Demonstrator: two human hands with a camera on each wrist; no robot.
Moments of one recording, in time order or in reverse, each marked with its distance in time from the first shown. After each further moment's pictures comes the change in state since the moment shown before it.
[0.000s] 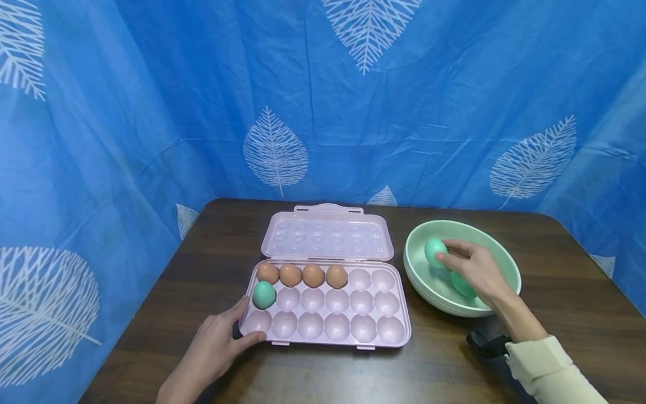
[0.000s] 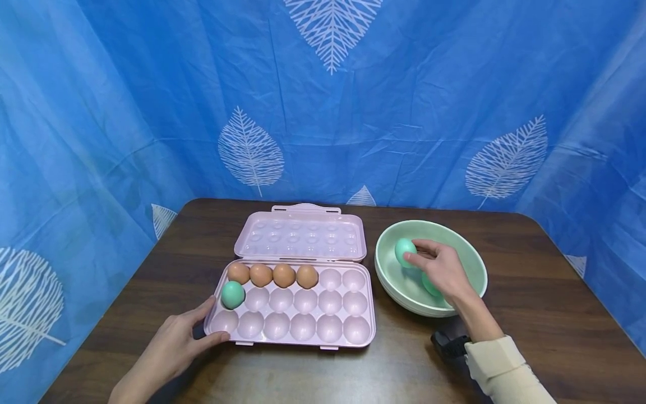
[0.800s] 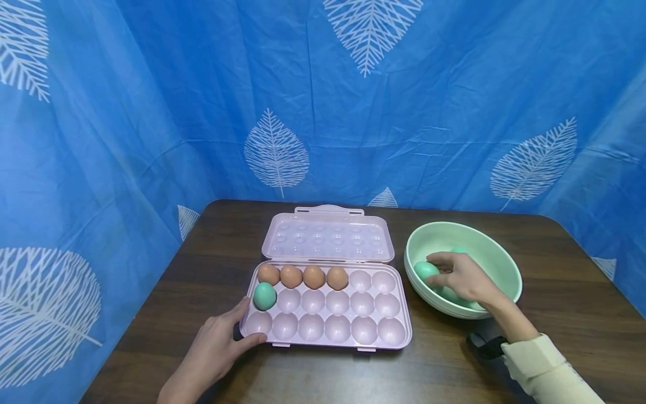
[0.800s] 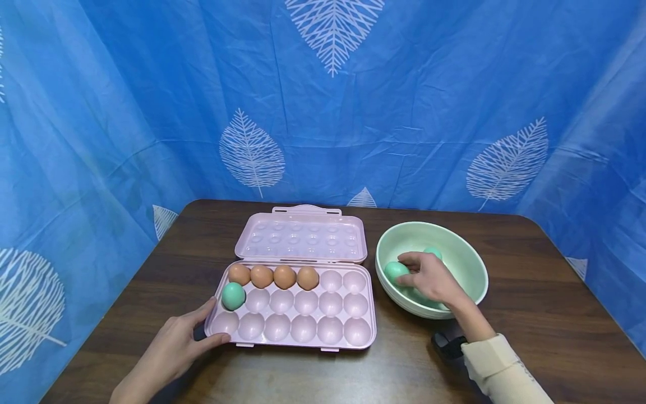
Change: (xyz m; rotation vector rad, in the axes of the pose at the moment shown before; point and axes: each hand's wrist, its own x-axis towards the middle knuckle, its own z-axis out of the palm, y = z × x) left_hand 0.001 0.001 -0.001 -0.005 -0.021 -0.027; right_hand 0.004 0.003 0.014 -0.195 -0.146 -0.197
